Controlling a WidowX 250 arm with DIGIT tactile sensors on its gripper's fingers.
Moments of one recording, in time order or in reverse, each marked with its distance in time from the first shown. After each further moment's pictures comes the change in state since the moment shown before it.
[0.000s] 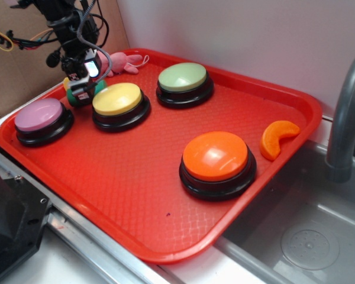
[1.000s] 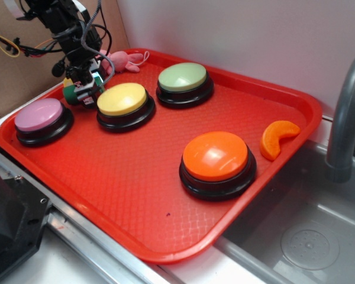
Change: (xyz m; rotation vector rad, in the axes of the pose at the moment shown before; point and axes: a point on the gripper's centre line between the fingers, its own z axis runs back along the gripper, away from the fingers) arm -0.004 0.005 -0.015 -0.067 -0.055 -0.009
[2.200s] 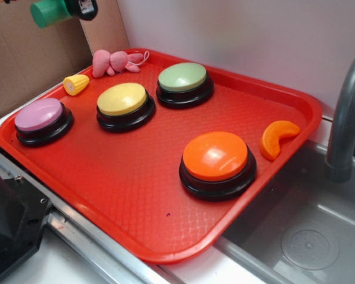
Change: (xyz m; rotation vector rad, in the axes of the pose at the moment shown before) arm 0.070 -0.096 0.147 0.056 0.149 0.633
